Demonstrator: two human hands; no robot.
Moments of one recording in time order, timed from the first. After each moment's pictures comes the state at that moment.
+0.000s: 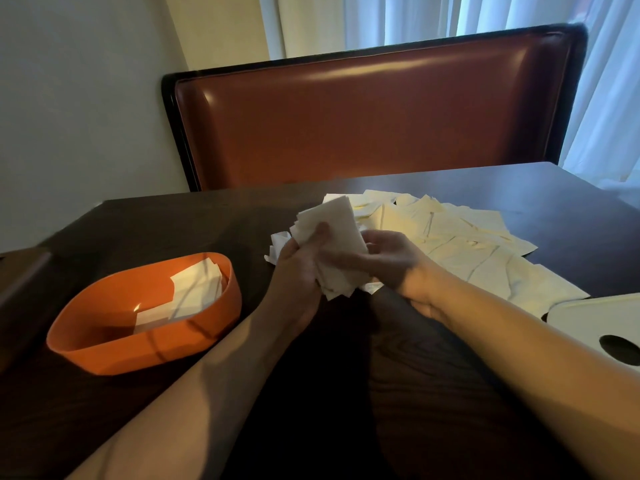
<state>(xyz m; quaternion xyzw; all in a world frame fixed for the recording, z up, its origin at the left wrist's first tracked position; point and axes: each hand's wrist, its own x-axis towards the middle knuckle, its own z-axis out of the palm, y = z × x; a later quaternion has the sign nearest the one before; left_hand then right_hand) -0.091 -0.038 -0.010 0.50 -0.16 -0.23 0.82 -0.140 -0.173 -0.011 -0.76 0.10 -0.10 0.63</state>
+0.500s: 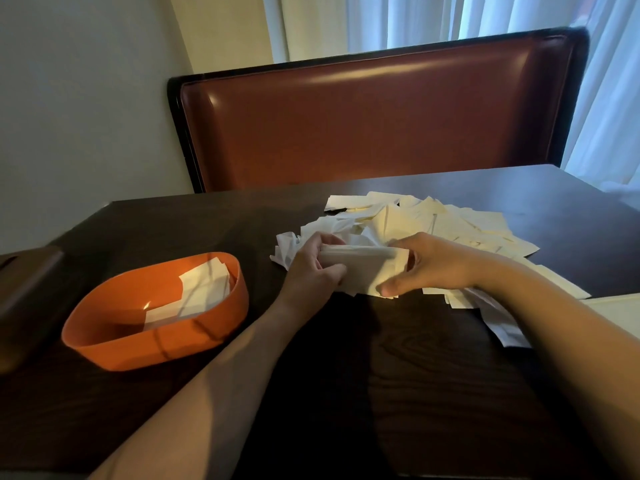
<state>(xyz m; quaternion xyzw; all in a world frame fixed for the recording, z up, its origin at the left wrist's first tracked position) -0.079 -0.029 -0.021 0.74 -0.27 -0.14 0.59 -0.153 -0.237 -0.005 -0.92 -0.03 0.04 0.39</state>
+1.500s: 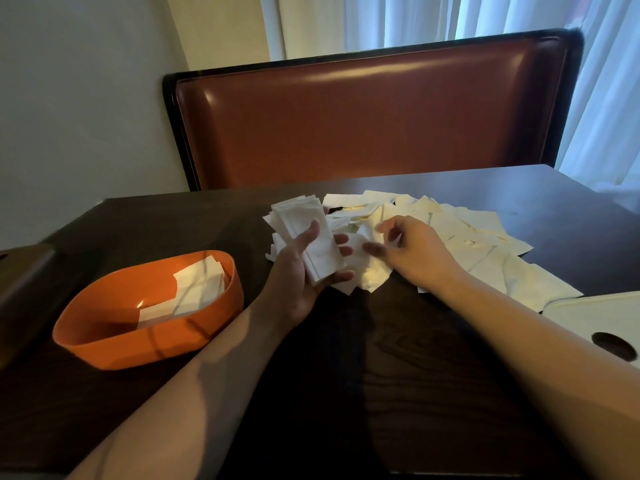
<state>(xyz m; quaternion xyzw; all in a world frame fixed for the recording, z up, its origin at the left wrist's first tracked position) -0.076 -0.029 -0.013 0.49 -0.17 -0.29 0.81 -0.130 -0.221 -0.030 -0.90 0.13 -0.21 0.36</state>
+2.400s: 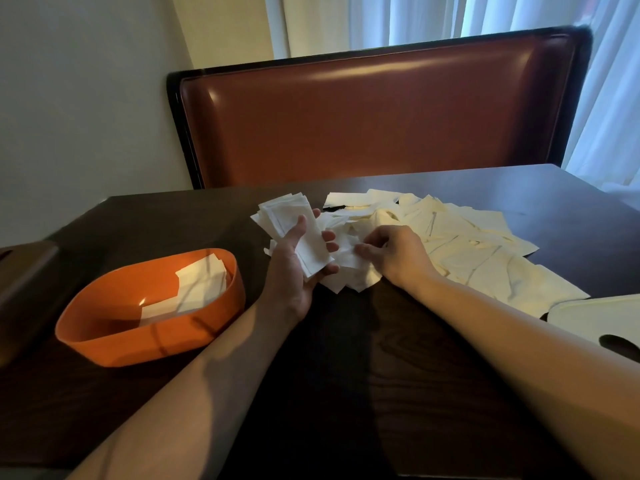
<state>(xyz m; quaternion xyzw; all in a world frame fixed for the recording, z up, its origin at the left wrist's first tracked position) -0.075 -0.032 -0.013 0.53 -0.13 -0.18 0.82 -0.103 -0.205 -0.046 -0.88 0.14 -0.22 0.40</state>
